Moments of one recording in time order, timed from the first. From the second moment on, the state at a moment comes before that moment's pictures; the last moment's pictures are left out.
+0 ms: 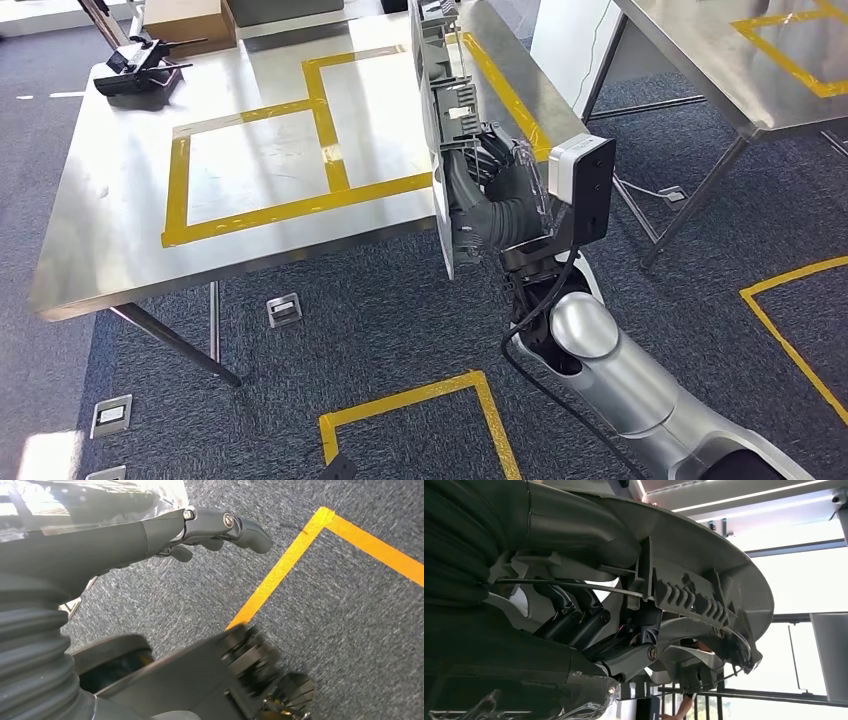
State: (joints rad) left arm -0.17 -0.07 -1.27 -0.30 0.58 0.44 0.03; right arm -0.62 -0.22 0.80 -1.72 -0.42 -0.51 -0.06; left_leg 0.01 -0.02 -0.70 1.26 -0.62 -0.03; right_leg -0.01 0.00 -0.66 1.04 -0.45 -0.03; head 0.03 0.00
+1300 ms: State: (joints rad) left arm -0.17 -0.07 -1.27 -0.30 0.57 0.44 0.03; right arm -0.61 -0.22 0.80 -1.71 -0.42 -0.50 -0.07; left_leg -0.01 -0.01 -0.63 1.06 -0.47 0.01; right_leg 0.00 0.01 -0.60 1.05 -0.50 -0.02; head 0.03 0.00
